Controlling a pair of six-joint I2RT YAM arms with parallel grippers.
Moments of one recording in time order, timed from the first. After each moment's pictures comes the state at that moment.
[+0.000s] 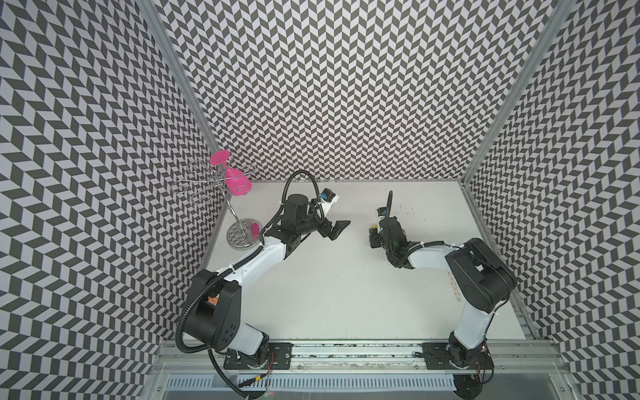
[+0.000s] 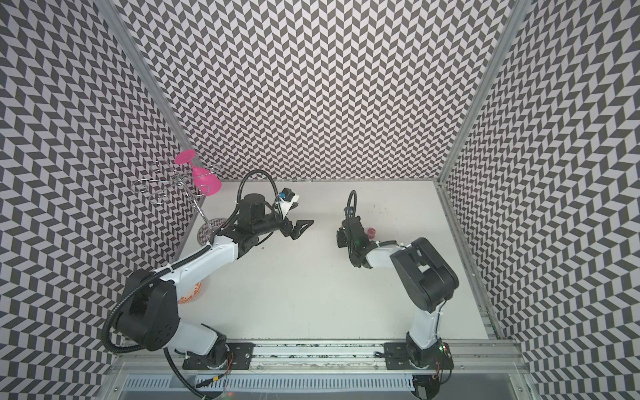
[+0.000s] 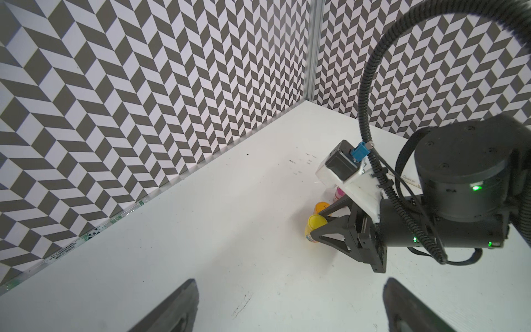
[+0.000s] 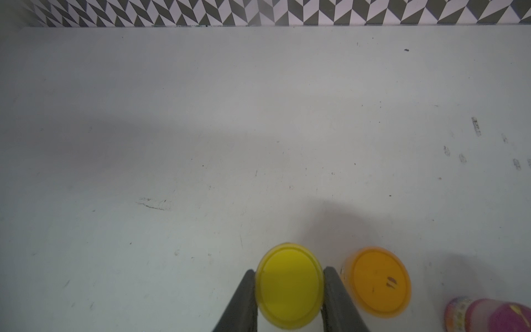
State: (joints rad) left arm -0.42 1.49 1.00 0.11 0.49 0.18; right arm 0.53 1.84 0.88 0.35 0.21 0.27
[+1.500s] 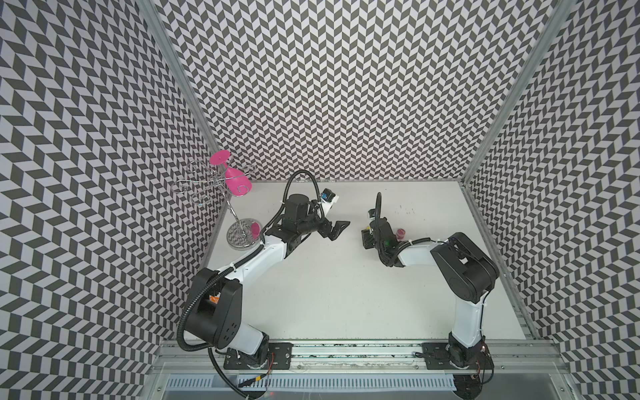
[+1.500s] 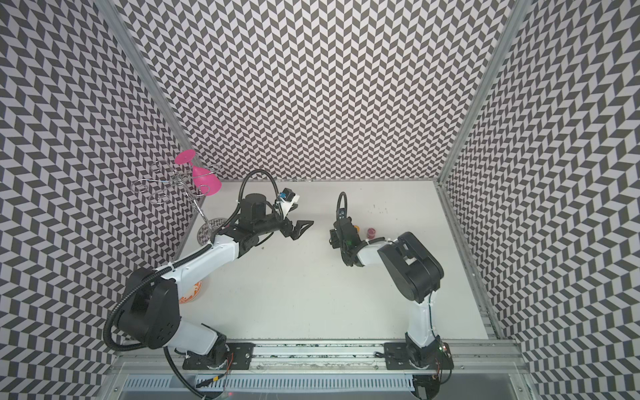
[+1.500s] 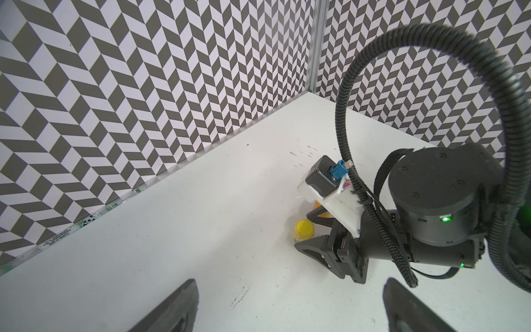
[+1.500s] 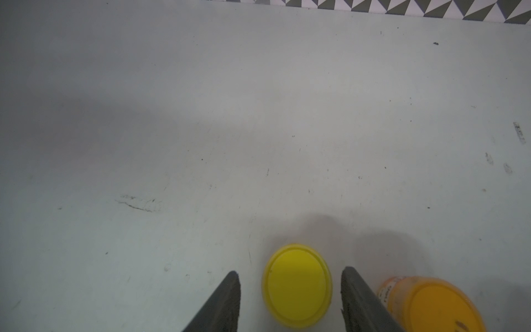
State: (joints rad) left arm -0.42 1.50 1.01 0.08 0.48 0.16; right arm 0.58 1.94 0.96 0.36 0.26 0.22
